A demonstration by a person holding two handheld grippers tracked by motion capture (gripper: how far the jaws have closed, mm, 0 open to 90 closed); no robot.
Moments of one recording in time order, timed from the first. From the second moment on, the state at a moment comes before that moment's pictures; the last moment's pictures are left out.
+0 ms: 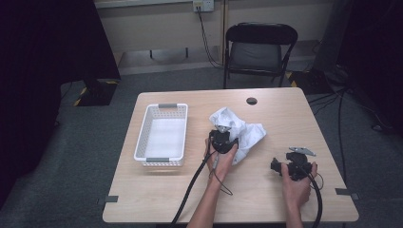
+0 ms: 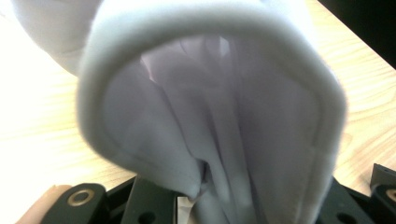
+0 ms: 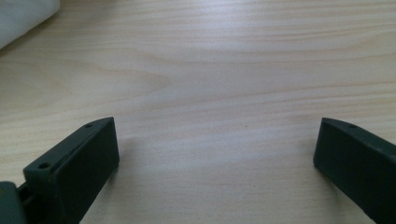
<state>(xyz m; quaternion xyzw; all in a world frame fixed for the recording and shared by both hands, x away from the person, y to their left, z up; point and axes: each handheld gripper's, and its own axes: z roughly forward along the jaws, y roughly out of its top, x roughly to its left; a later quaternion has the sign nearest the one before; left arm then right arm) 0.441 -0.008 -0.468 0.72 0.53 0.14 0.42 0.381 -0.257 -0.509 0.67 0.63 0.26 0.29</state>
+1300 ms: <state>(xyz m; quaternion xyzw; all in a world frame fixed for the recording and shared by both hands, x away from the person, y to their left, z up) 0.447 -0.010 -0.483 0.73 0.54 0.12 0.41 0.381 -0.257 -0.509 0.67 0.63 0.26 0.29</state>
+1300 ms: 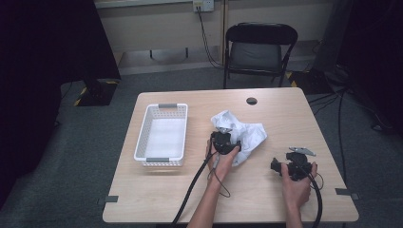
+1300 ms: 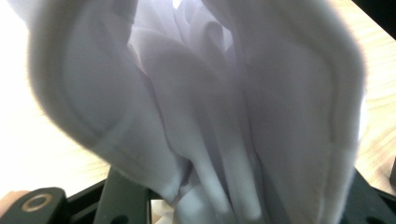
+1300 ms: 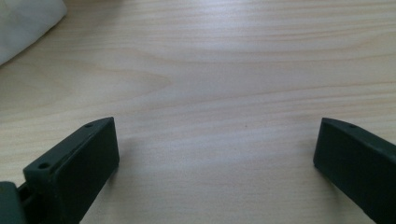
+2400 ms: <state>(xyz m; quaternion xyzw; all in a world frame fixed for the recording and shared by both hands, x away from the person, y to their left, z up) 0.447 -0.012 -0.483 0.74 0.52 0.12 0.40 0.381 -0.257 -0.509 0.67 0.63 0.26 0.29</state>
